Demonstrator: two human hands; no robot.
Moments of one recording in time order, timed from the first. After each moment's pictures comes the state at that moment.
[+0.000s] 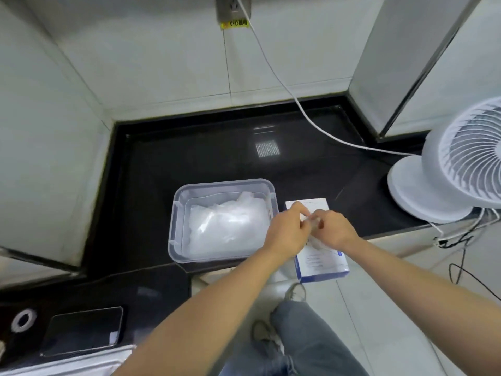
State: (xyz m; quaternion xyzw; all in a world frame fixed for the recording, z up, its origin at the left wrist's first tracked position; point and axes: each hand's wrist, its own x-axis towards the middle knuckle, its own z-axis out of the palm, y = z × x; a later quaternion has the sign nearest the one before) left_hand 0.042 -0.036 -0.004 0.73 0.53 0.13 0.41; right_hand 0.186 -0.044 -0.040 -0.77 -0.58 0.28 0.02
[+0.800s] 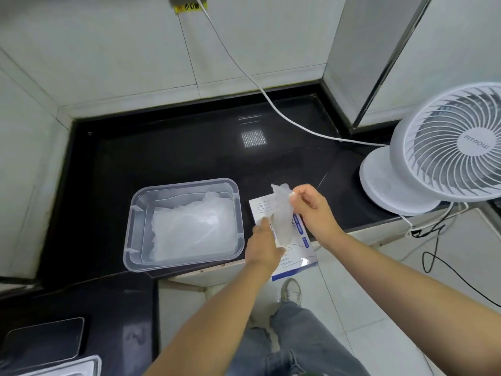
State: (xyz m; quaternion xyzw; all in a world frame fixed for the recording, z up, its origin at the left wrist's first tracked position) left_hand 0.087 -0.051 -0.058 0.68 0.62 0.01 0.39; right_hand 0.230 -0.041 -0.045 -0.65 -0.44 0.44 0.43
